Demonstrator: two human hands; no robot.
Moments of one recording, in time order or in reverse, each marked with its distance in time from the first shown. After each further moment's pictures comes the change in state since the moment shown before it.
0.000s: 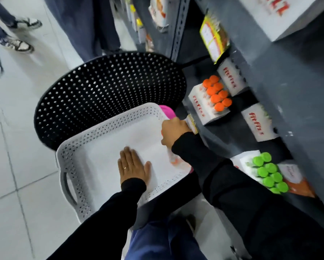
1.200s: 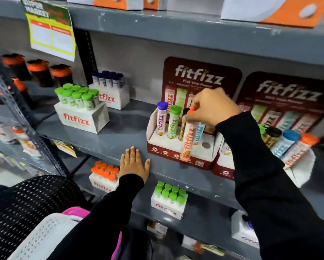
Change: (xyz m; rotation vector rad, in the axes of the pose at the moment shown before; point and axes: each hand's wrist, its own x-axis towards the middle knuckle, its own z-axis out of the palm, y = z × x) left_hand -0.107 0.321 -0.087 0.195 0.311 1.043; right_hand -0.387 0.191 -0.173 0.249 0.790 0.811
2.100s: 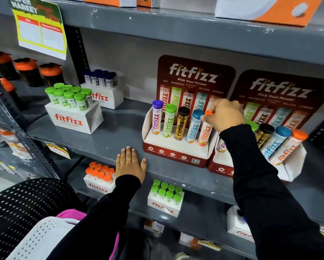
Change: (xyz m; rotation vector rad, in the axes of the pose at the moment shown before) left_hand -0.002 -0.001 0.002 0.041 0.005 0.004; right_hand 0.007 0.058 0.040 -0.012 0.216 0.290
